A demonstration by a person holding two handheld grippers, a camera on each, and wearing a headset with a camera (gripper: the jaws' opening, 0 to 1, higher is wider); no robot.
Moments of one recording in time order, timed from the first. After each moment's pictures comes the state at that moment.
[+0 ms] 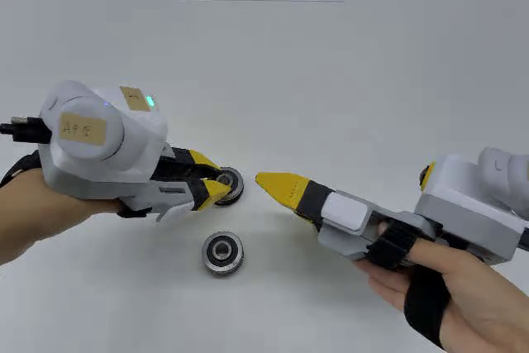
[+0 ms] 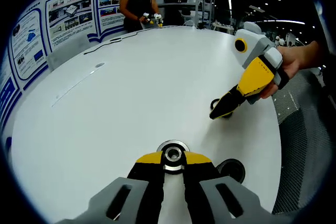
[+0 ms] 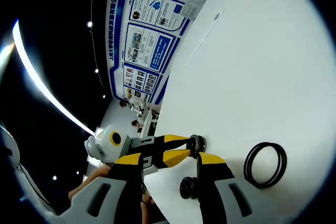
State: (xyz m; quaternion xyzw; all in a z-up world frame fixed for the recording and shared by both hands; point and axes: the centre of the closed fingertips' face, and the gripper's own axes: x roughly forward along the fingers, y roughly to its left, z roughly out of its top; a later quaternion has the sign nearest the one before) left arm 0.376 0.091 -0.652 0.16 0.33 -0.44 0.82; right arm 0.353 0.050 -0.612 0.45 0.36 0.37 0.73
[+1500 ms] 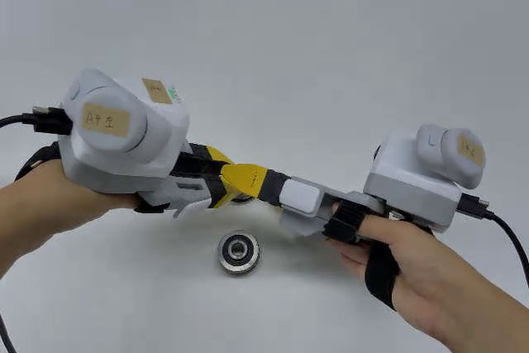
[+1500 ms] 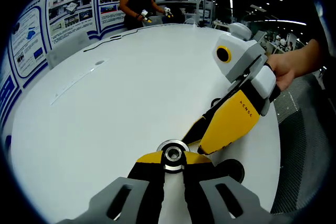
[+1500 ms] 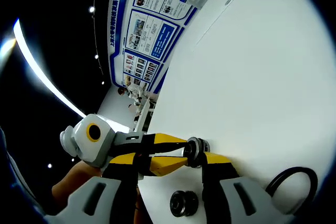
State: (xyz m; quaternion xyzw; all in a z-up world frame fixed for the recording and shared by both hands) left arm 0.375 0.092 -0.653 0.16 0.34 -0.44 0.82; right arm 0.364 0.089 -0.634 0.40 0.38 0.40 0.73
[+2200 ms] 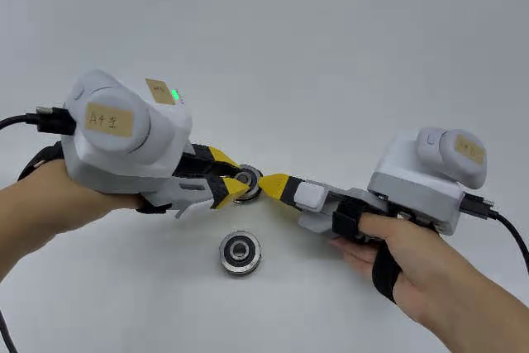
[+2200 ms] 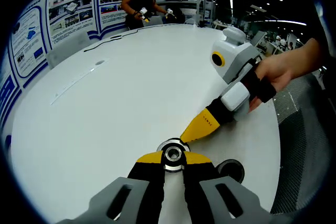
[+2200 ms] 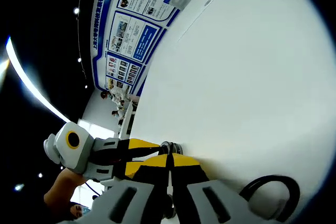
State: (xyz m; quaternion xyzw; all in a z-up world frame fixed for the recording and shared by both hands) left arm 0.375 0.092 -0.653 0.16 0.34 -0.44 0.82; right arm 0.379 0.074 -0.662 0.39 0.41 0.34 0.75
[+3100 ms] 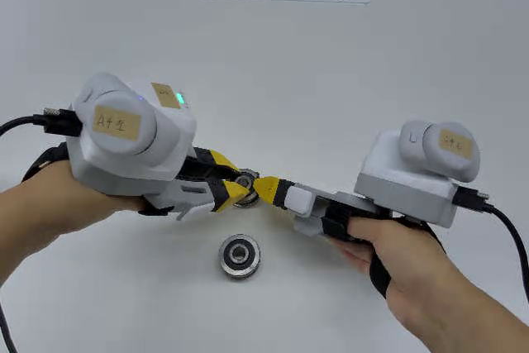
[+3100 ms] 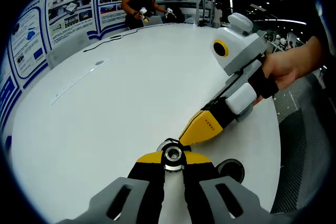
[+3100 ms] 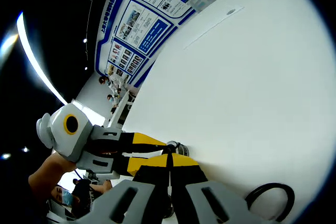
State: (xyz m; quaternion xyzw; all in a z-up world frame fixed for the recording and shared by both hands) left arm 0.376 0.092 -0.653 0.17 0.34 -0.44 0.82; right arm 0.377 0.082 -0.653 0.30 0.40 0.36 0.79
